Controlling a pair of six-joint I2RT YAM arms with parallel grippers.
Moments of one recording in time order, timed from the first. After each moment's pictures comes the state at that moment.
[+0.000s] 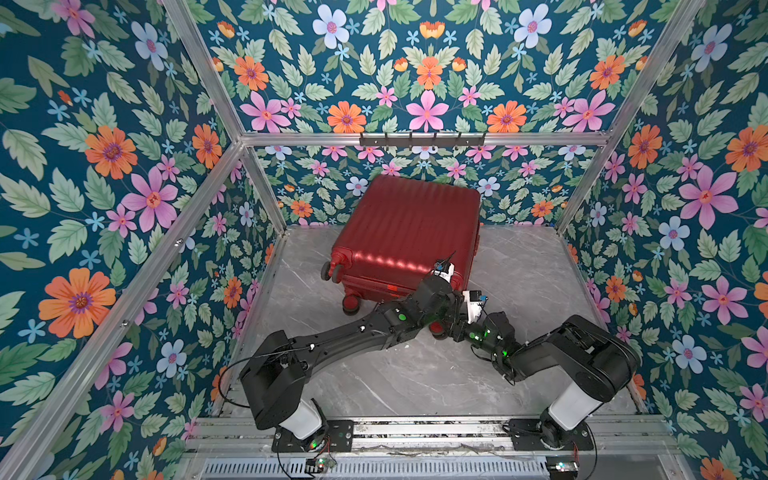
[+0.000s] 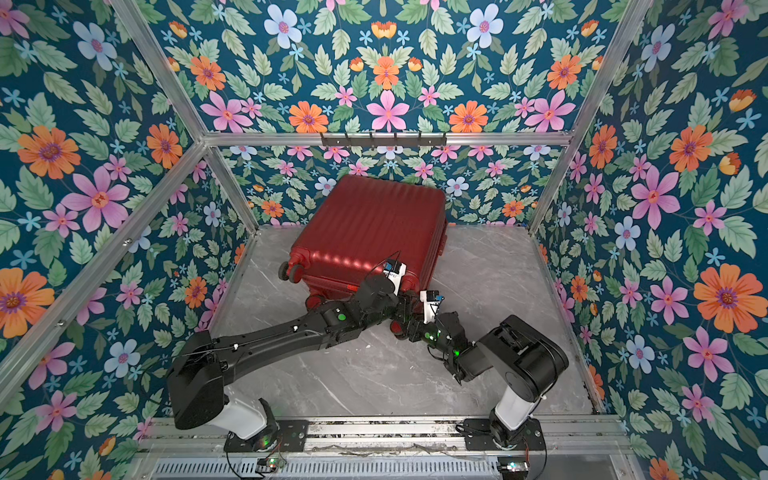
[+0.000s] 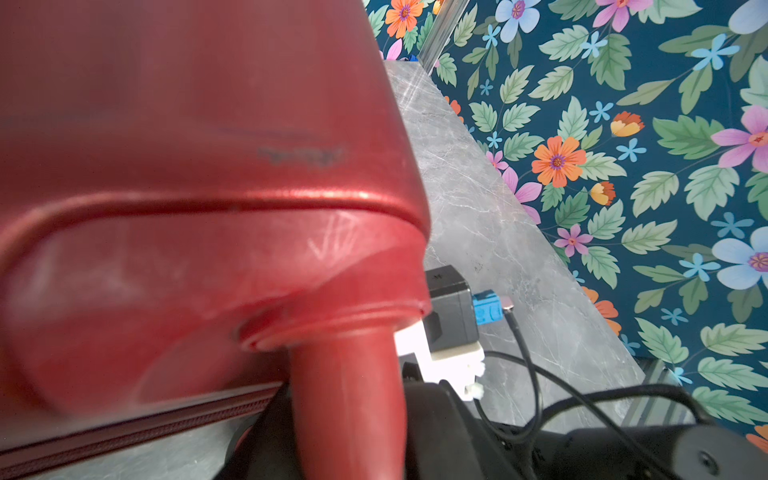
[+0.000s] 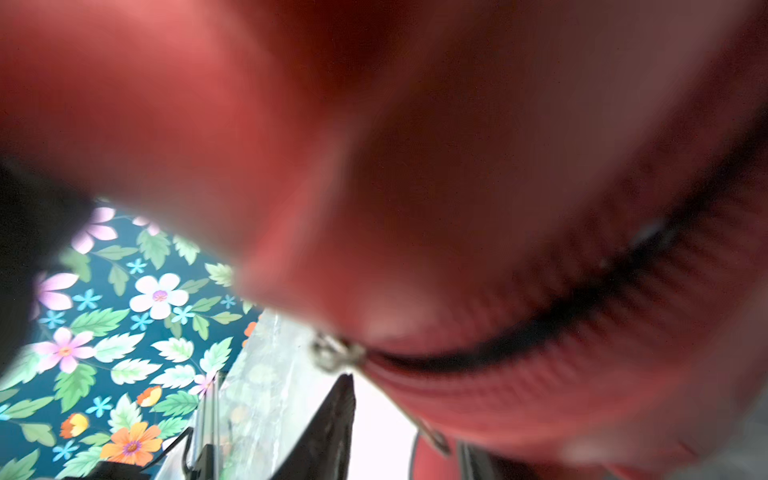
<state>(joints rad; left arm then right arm) -1.03 1.55 1.15 -0.11 -0.17 -0.52 0.61 1.67 0.33 1.16 -0.27 0.73</state>
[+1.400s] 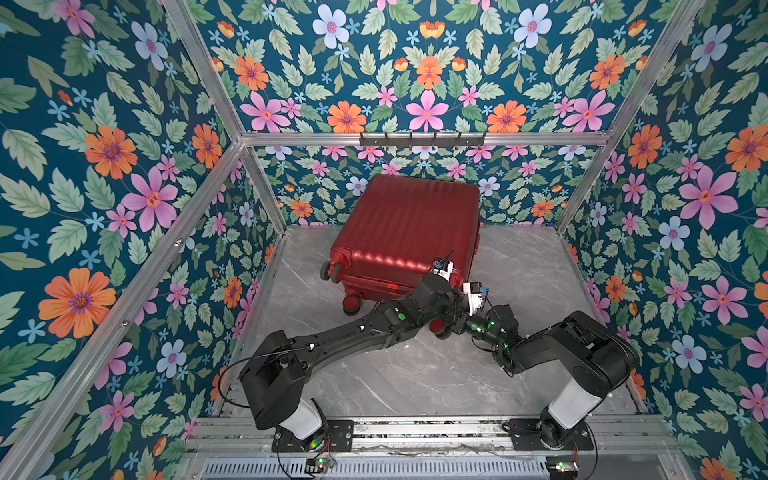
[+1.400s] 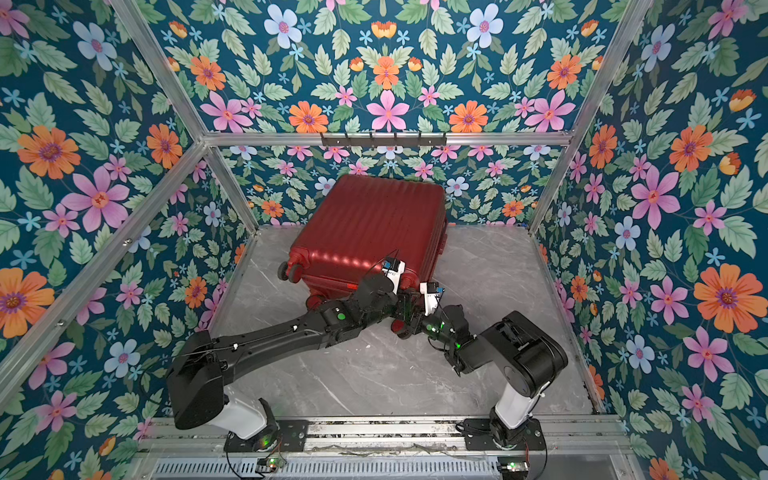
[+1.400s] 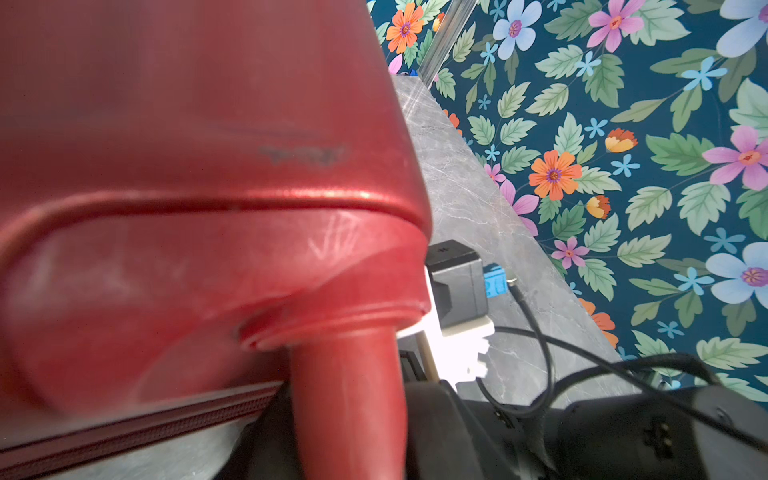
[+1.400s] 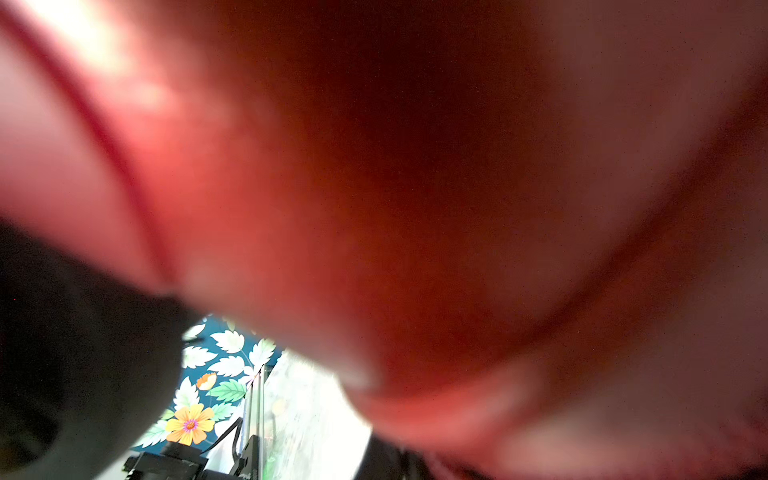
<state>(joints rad) -1.02 1.55 1.15 -0.09 -0.18 -0.53 0.55 1.68 0.38 1.21 -0.42 0.77</state>
